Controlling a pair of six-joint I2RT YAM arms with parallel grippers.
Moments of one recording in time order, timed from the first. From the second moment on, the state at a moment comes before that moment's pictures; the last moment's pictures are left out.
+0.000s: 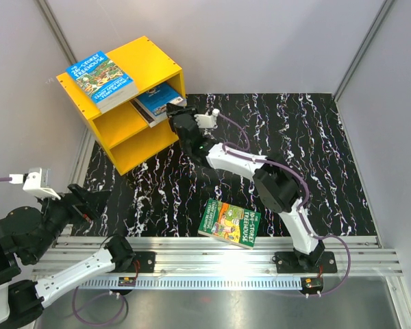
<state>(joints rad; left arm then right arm) -0.92 0.38 1.37 -1.35 -0.61 -0.65 0.89 2.21 1.78 0.33 0.71 1.55</state>
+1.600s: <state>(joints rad) -0.92 0.69 0.76 -0.69 -0.30 -0.76 0.72 0.82 0.66 -0.64 0.17 1.07</state>
